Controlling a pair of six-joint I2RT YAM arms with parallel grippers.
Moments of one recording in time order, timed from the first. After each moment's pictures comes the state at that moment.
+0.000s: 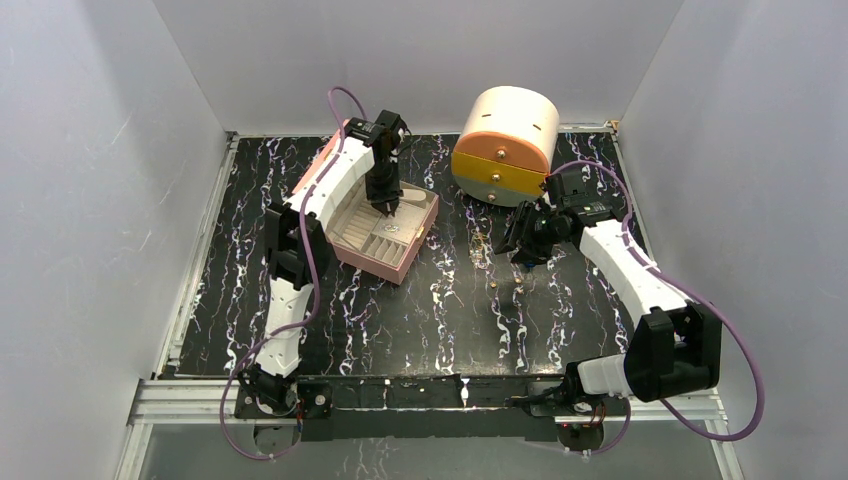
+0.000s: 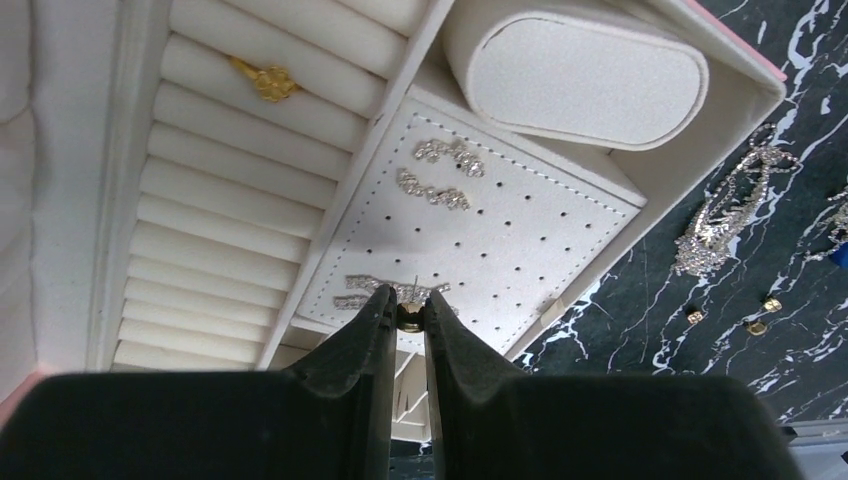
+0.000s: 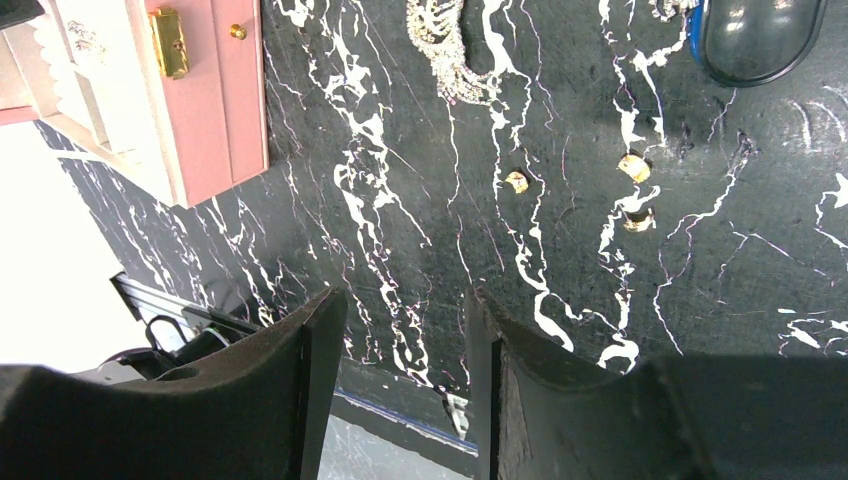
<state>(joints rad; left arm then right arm) -0.46 2.29 2.25 -1.33 0.01 -0.51 0.24 1.34 1.05 -0.77 -0.37 0.59</state>
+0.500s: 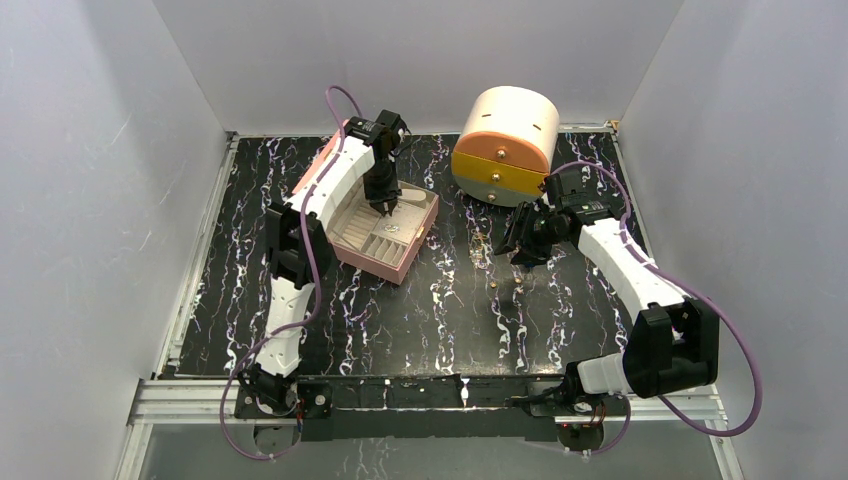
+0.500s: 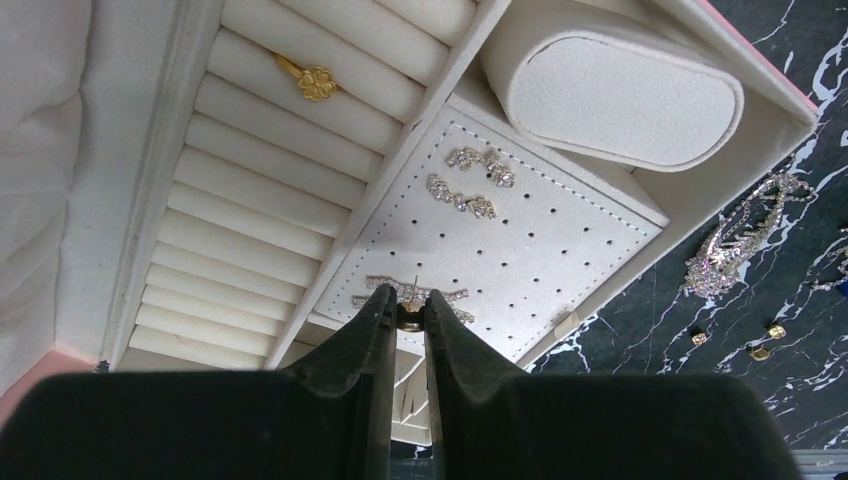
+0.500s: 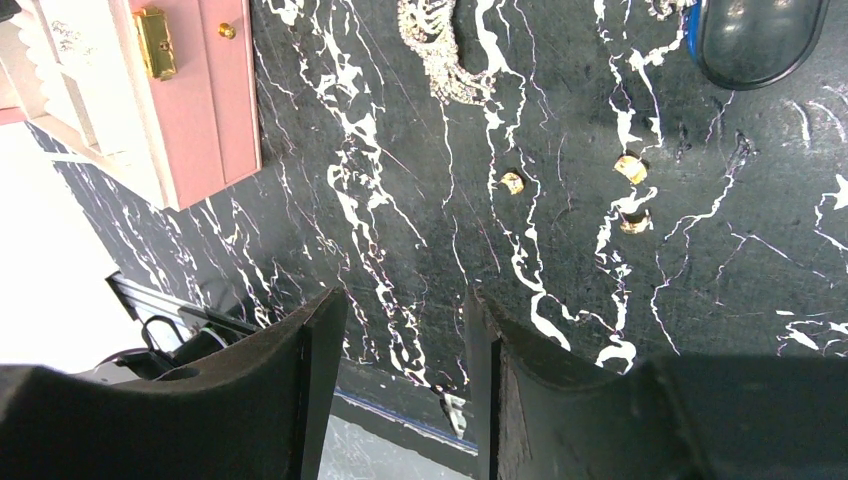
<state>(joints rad) -0.46 2.30 2.28 -1.38 -0.05 -0.56 0.24 1.36 1.05 -0.77 -0.37 0.59</state>
